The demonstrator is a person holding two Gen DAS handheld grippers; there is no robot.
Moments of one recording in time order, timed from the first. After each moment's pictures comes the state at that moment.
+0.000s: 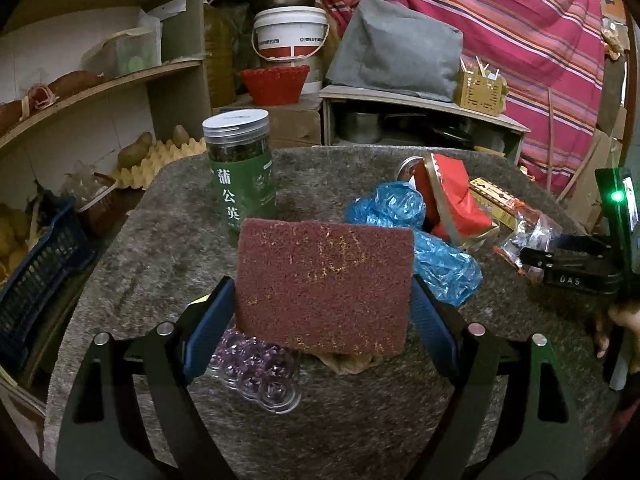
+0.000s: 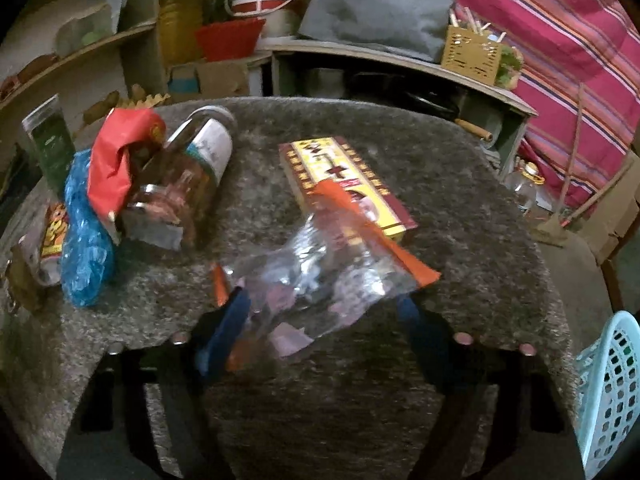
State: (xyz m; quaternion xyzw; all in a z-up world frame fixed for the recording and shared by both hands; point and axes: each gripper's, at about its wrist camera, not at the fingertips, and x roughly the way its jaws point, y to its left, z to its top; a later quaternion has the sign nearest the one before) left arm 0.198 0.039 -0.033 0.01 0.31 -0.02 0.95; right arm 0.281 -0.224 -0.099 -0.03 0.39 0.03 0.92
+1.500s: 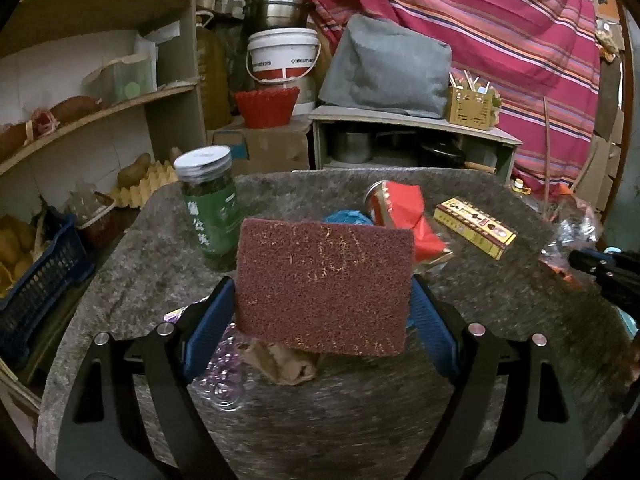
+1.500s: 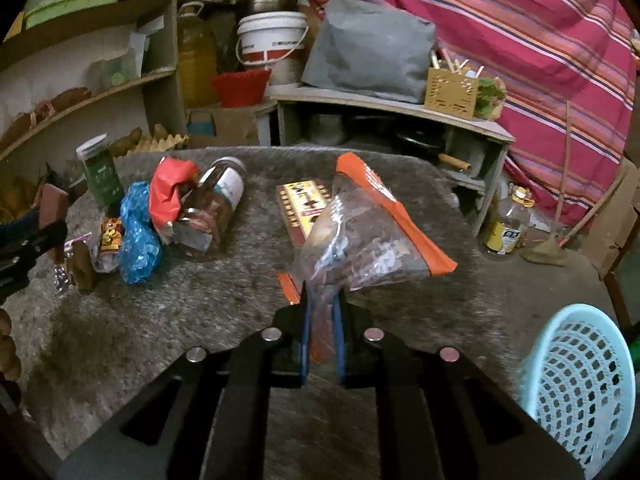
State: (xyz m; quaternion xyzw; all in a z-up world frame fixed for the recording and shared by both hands) left arm 0.185 -0.011 -0.013 0.02 0.28 -0.01 0.96; right arm 0.200 -0.274 -0.048 -0.01 0.32 0.05 0.95
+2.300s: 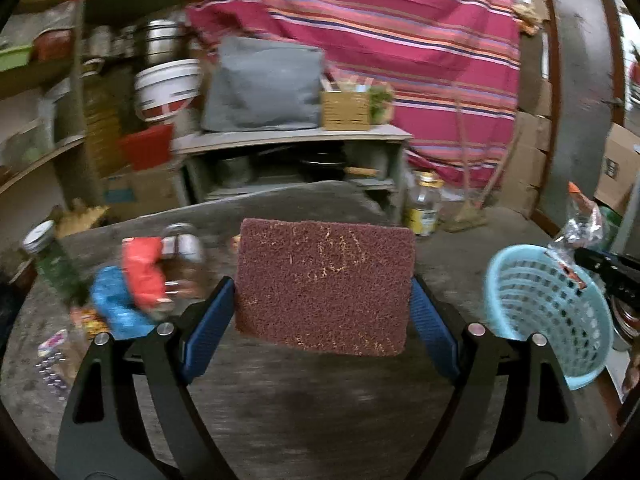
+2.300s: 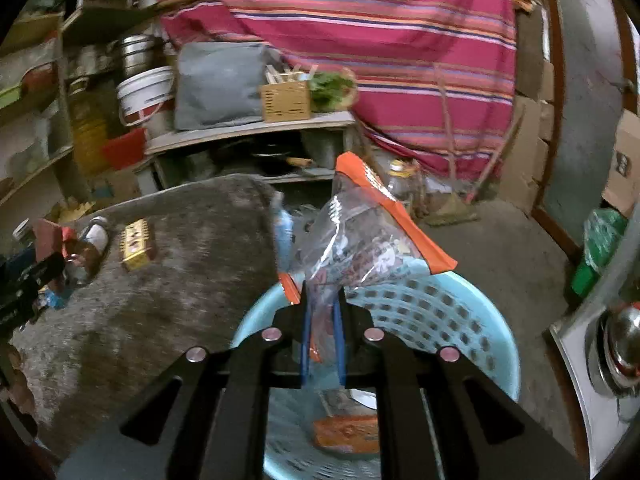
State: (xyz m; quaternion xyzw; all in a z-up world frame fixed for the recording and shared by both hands) left arm 0.168 -0.236 0.002 0.06 0.25 -0.15 0.95; right arm 0.104 -0.493 -0.035 0.09 0.28 -0.11 0.95
